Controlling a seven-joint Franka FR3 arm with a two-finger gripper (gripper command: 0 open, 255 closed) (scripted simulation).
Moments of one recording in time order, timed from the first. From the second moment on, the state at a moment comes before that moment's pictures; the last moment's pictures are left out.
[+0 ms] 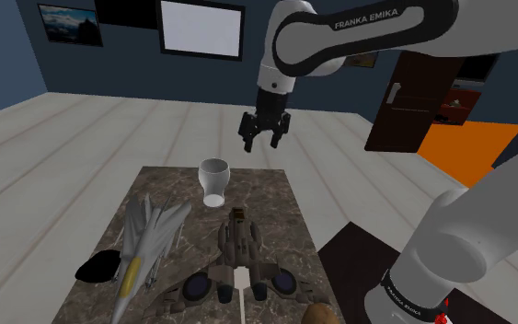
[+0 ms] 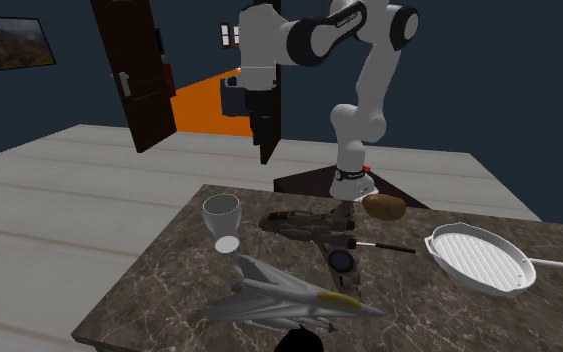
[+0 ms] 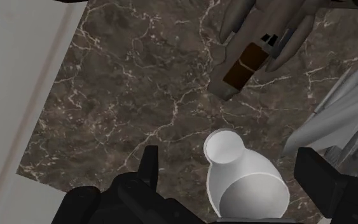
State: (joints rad) arm 0.02 -0.35 0.20 -2.25 0.16 1.95 0.27
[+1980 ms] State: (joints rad) arm 0.09 0.27 0.30 -1.92 -0.06 2.28 0.54
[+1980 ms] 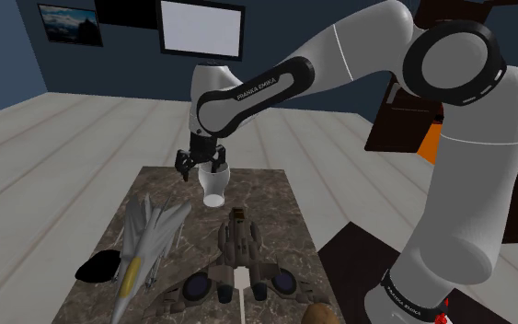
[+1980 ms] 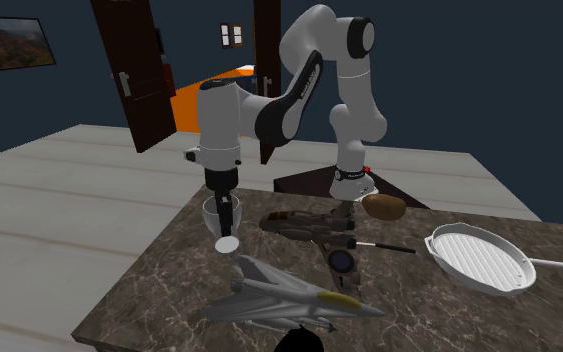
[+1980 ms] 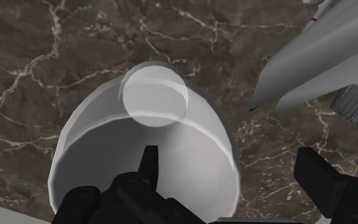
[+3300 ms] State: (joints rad) arm 0.09 0.22 0.31 -1.85 -0.05 2.17 0.53
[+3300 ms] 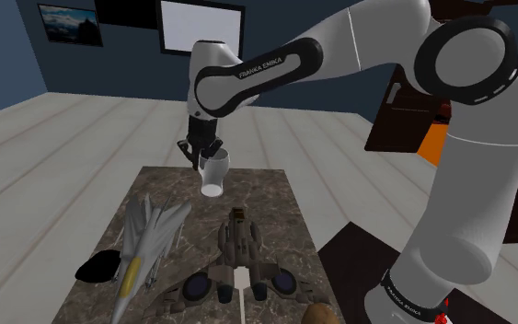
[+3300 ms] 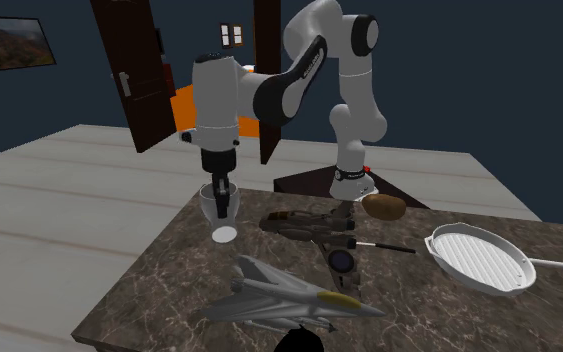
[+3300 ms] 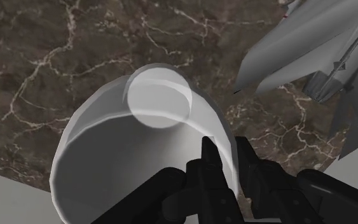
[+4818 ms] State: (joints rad) arm 0.08 0.16 0.31 -1.62 -0.02 1.88 0.52
